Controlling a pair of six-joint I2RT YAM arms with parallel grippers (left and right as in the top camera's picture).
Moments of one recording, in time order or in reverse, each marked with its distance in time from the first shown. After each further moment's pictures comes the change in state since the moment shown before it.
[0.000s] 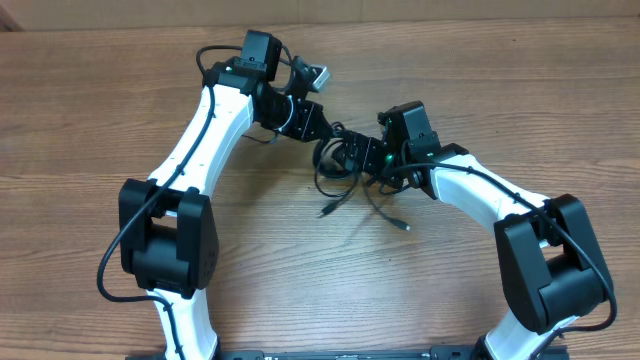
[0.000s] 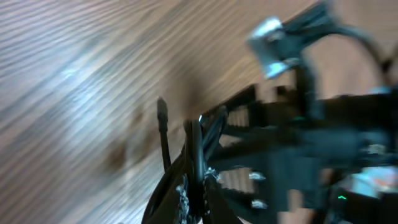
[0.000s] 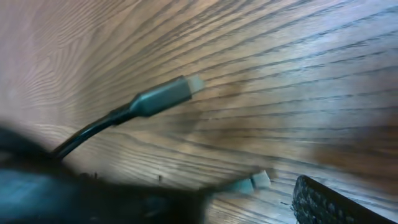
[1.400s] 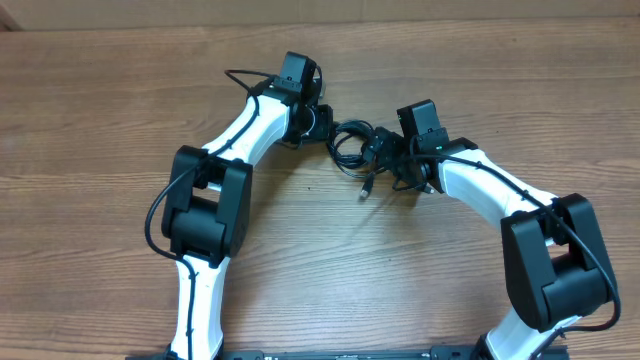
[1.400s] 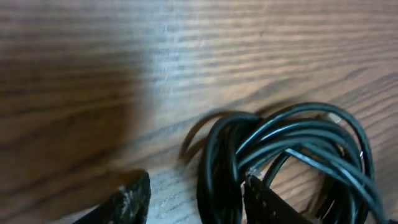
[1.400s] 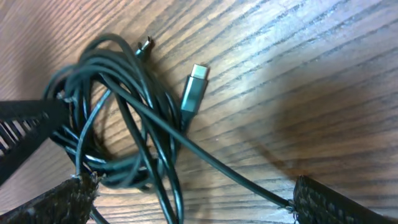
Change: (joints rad) left arm -0.079 0.243 0.000 0.304 -0.454 -0.474; right arm -0.045 0.000 0.024 -0.124 0.259 0.115
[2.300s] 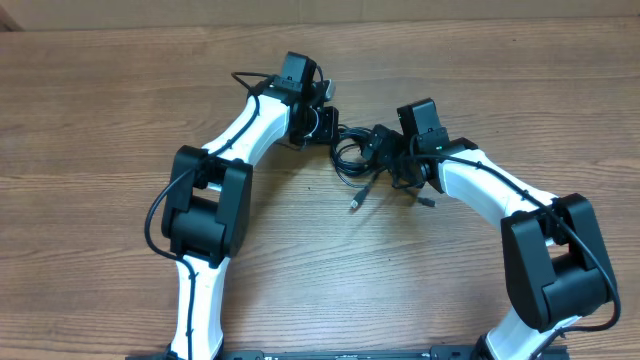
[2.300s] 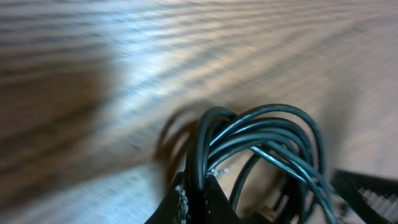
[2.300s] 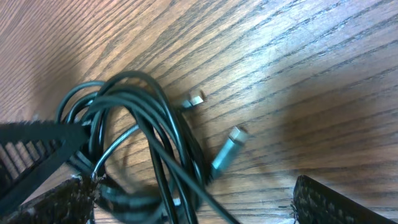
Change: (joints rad) left arm -0.003 -0.005 0.006 -0.033 0.182 0.045; right arm 0.000 0.000 0.000 0.028 0.000 -0.007
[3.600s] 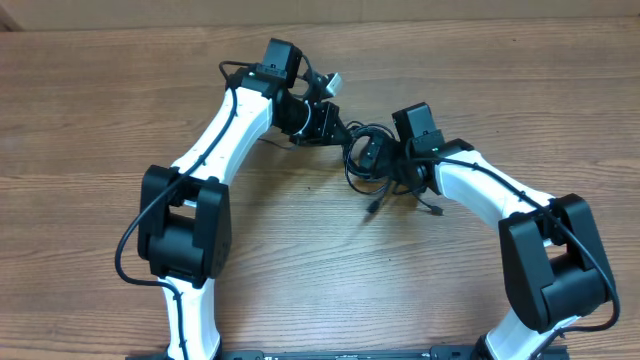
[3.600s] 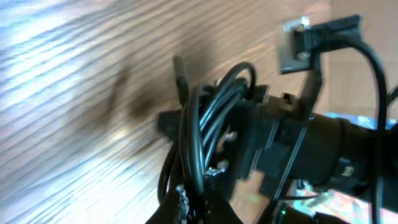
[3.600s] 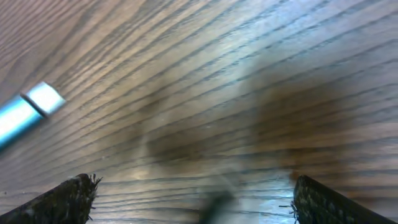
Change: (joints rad) left arm 0.044 -0.159 0.000 -0.235 0.335 0.154; right arm 0.010 0.000 0.000 -0.078 0.037 -0.051
